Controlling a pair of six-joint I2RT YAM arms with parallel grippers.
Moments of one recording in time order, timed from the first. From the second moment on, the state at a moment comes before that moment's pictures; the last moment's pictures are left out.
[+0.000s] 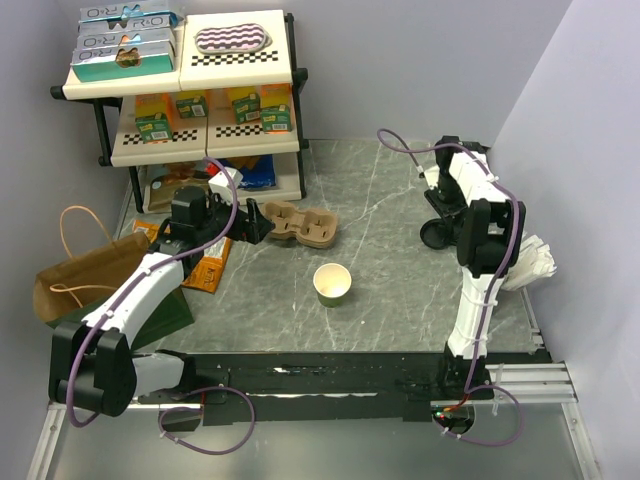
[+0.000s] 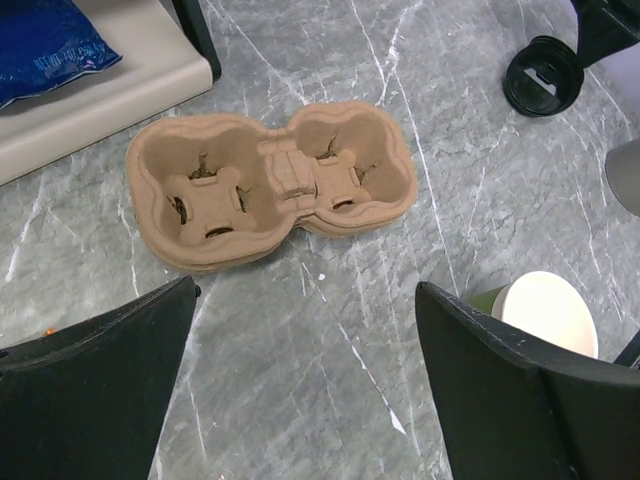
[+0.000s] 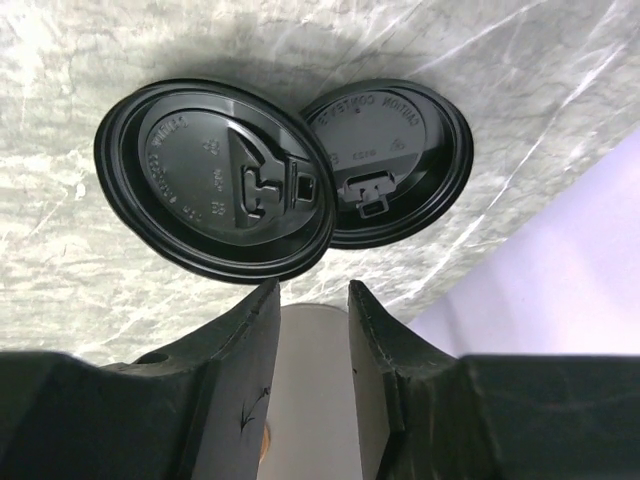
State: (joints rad) left arm -0.23 1.22 0.81 0.02 0.47 -0.18; right arm -0.04 2.17 1.90 -1.23 0.21 -0.46
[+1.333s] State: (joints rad) left arm -0.42 1.37 0.98 0.09 0.48 -0.21; right arm -0.05 2.04 1.97 -1.25 0.14 -0.47
